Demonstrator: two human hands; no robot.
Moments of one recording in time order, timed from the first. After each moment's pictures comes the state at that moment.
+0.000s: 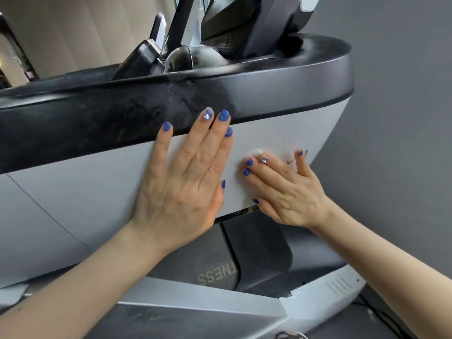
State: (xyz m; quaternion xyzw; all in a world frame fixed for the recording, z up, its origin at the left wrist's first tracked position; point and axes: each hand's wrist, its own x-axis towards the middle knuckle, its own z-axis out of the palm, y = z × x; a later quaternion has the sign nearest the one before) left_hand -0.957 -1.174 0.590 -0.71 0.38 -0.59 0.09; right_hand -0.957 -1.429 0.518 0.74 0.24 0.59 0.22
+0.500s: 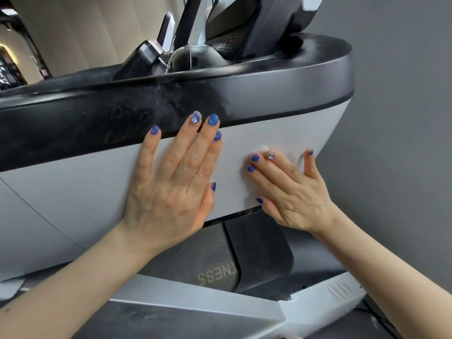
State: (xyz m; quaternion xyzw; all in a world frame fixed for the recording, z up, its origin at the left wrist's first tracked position) left_hand -0.954 -1.176 0.586 -0.70 0.36 -0.61 0.10; right_hand -0.959 -1.442 0.516 0.75 0.23 0.59 0.18
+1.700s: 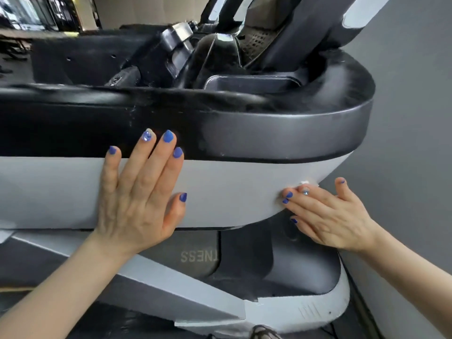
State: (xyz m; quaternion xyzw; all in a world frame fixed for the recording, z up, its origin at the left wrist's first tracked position) left_hand -0.955 -1.190 0.584 -0.74 0.27 -0.61 0.07; right_hand -0.949 -1.565 0.551 0.72 0.35 0.53 0.28
